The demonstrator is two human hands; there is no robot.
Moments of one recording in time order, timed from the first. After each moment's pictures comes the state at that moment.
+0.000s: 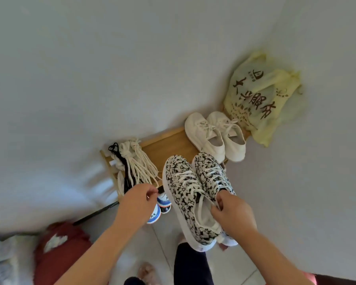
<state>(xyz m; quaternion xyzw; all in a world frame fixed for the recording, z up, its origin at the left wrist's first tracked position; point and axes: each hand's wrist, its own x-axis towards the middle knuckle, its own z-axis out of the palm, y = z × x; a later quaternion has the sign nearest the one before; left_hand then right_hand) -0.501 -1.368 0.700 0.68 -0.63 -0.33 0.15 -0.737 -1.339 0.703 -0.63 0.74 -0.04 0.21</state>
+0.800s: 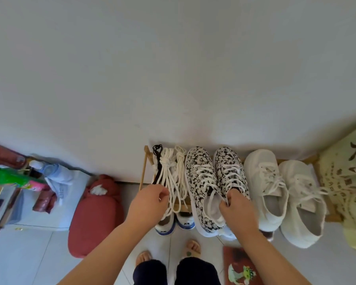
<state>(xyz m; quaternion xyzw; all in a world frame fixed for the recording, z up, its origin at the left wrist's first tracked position) -0.518 -1.435 0.695 0.84 -0.42 -0.30 0.17 -0.717 -1.541 0.640 -0.76 0.60 0.03 0.26</state>
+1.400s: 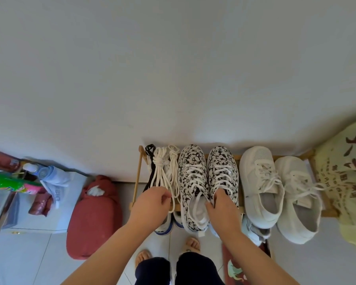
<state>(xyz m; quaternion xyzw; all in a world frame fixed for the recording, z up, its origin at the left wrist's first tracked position) -0.529 -1.447 0.691 0.83 -0.44 -0.31 0.15 -0.697 -1.527 0.628 -0.74 0.59 0.02 0.32</state>
